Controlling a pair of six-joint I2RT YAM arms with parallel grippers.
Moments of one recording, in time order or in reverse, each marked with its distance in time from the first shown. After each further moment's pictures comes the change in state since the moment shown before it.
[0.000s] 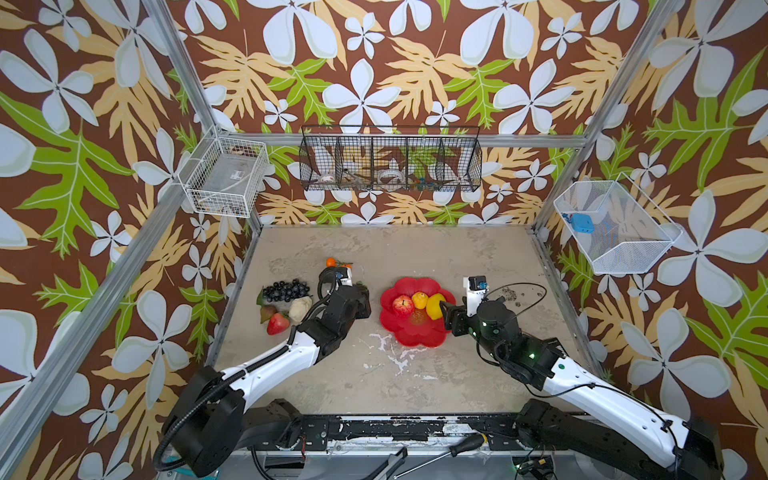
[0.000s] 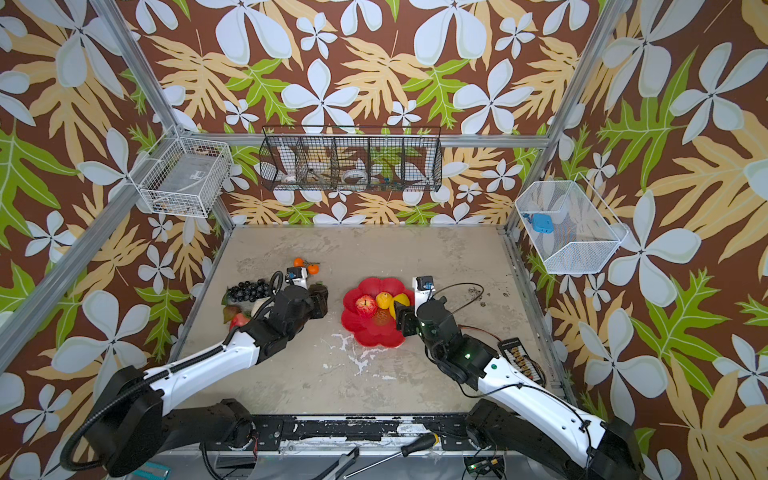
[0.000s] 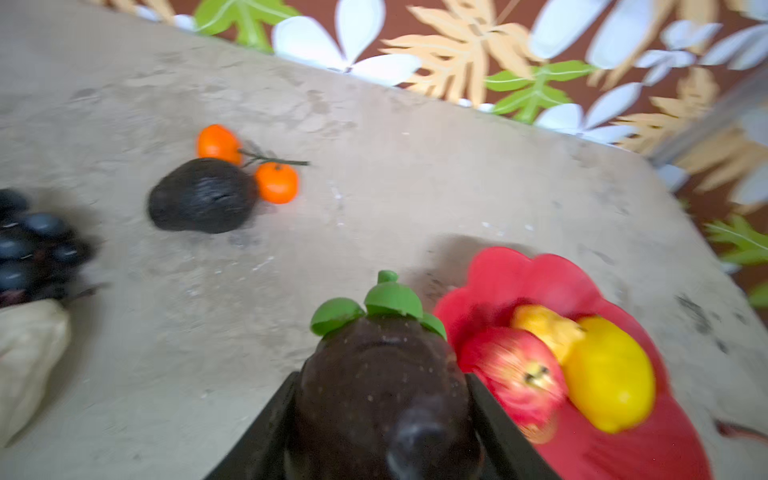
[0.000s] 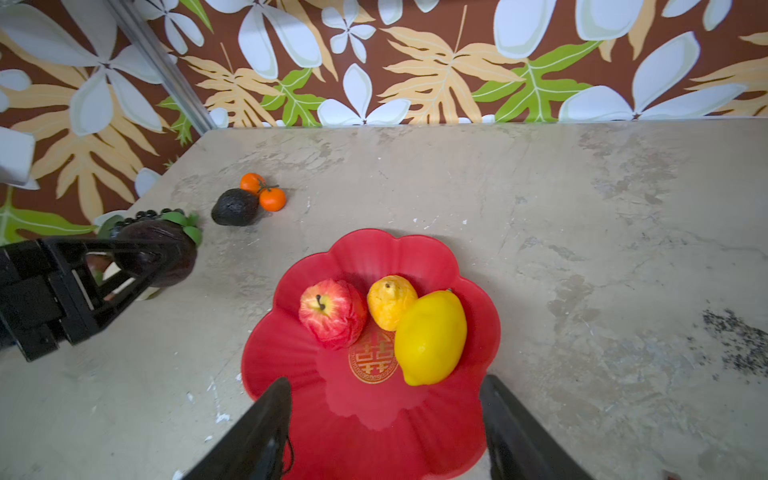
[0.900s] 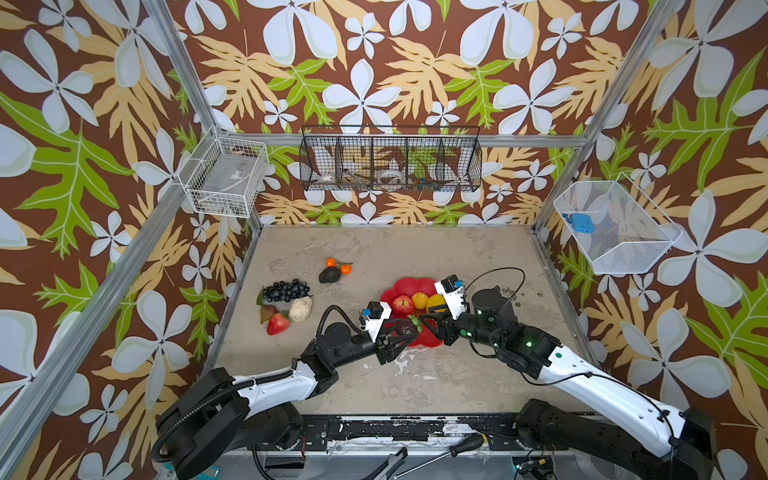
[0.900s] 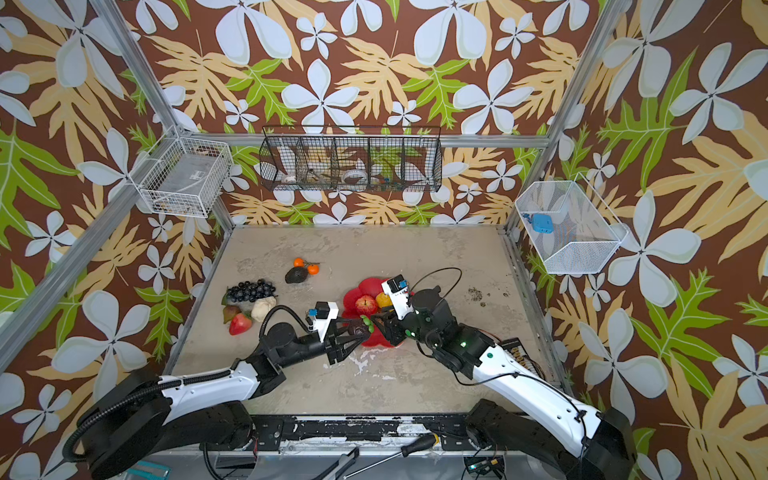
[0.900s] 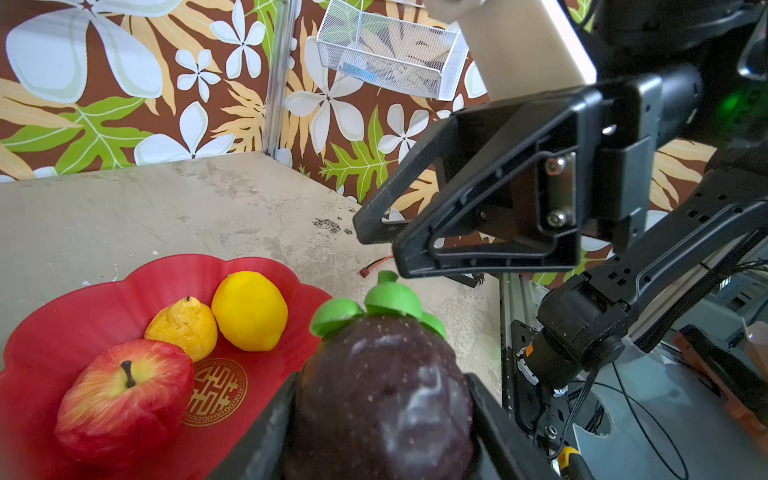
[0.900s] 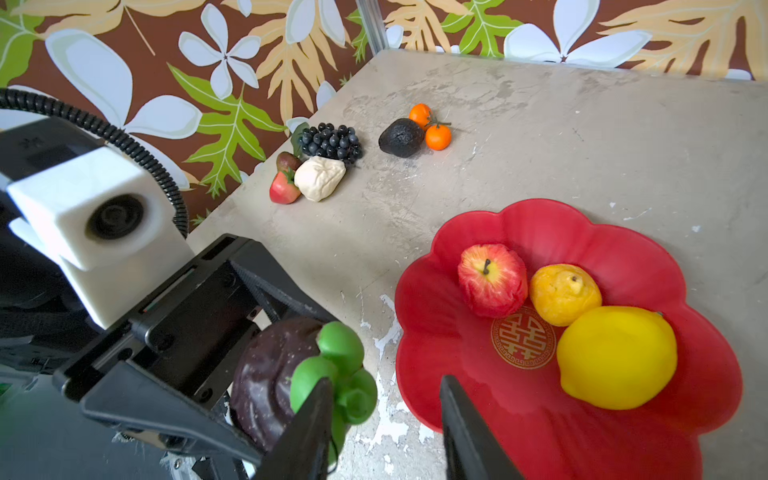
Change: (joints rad) left arm -0.163 -0.010 -0.320 0.788 0.682 0.227; right arm -0.004 0.088 0.111 -0.054 -0.507 -0.108
